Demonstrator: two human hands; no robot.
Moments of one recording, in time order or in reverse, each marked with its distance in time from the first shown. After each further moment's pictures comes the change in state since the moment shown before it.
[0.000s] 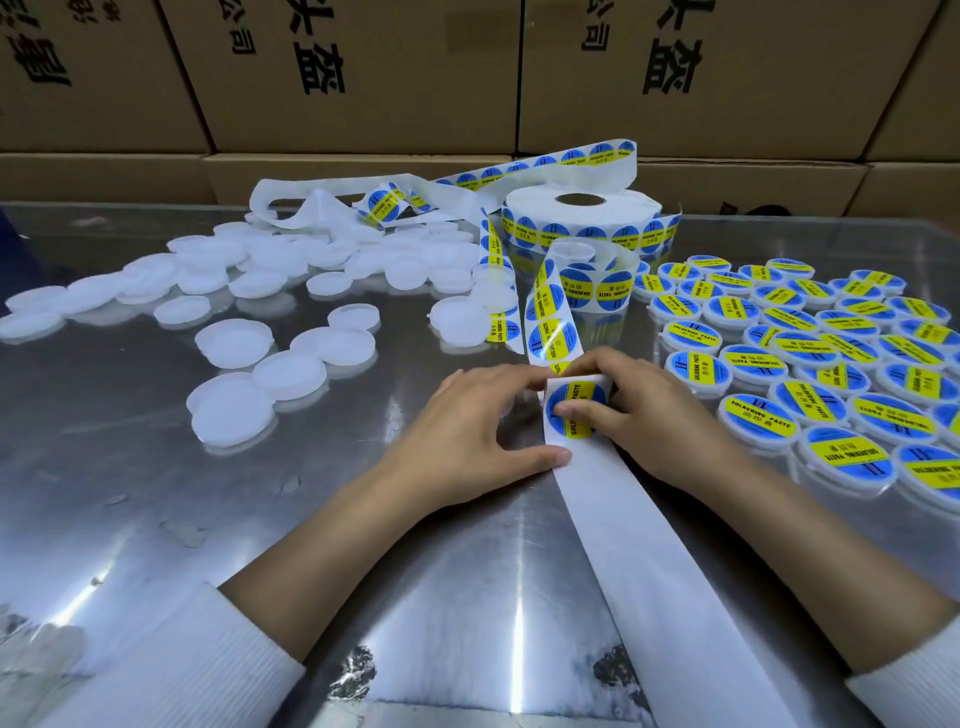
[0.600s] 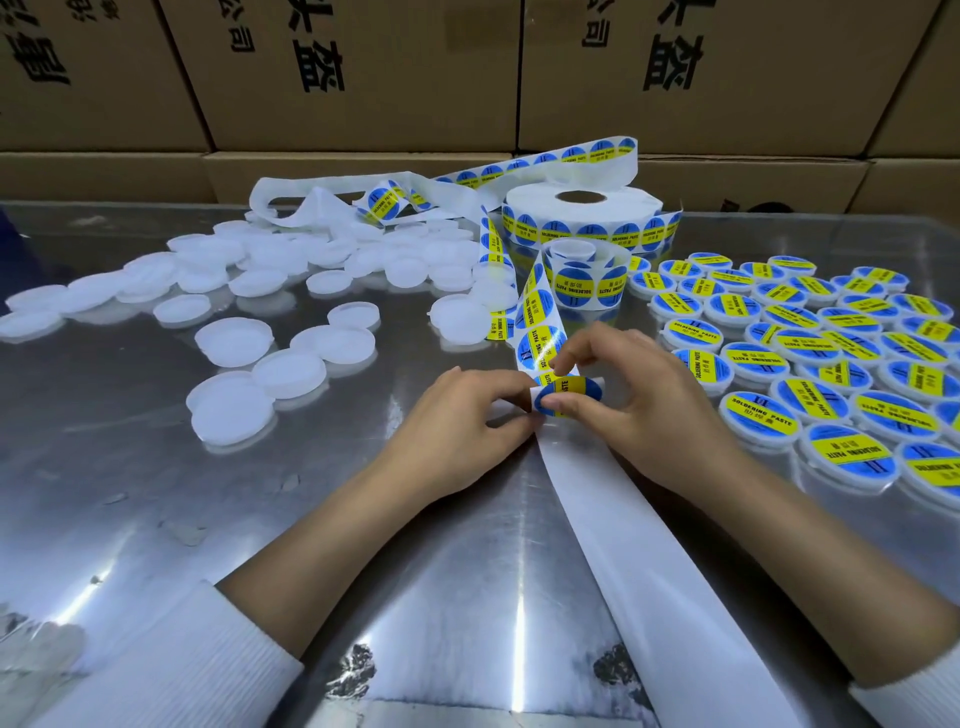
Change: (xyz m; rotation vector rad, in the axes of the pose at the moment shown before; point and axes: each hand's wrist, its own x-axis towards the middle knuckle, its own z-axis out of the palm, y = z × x) left_hand 0.000 -0.002 -0.002 -0.110 0.086 0.002; right_hand -0.008 -0.021 -0.002 0.087 0.201 -0.256
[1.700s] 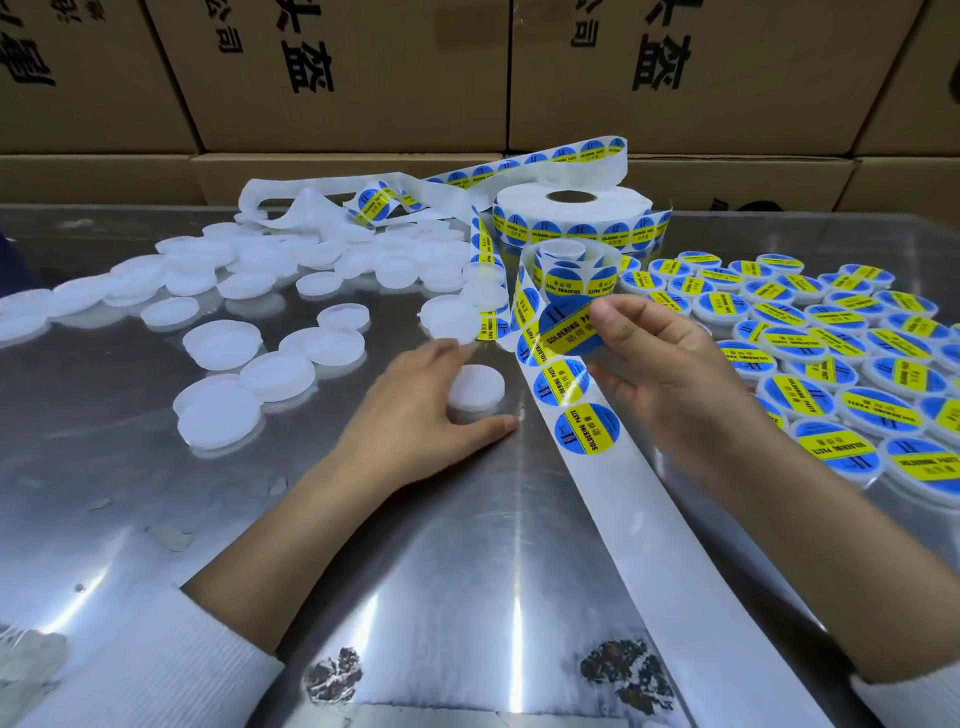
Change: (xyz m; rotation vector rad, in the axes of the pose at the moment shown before) left_hand 0.003 -0.024 -0.010 0.259 0.019 -0.135; right_hand 0.009 -0.015 -0.014 0.991 0.113 0.547
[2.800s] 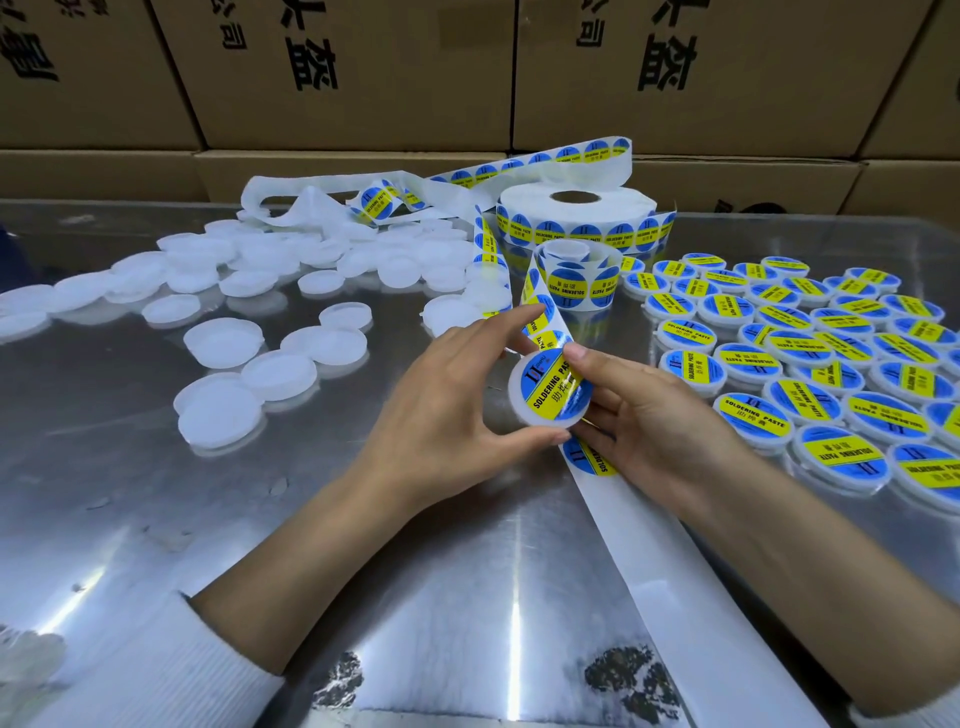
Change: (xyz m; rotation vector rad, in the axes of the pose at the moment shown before) left_hand -0.007 0.030 -0.003 -0.233 0.248 0.344; right_hand -0.002 0.017 0.005 0.122 -0.019 0.323
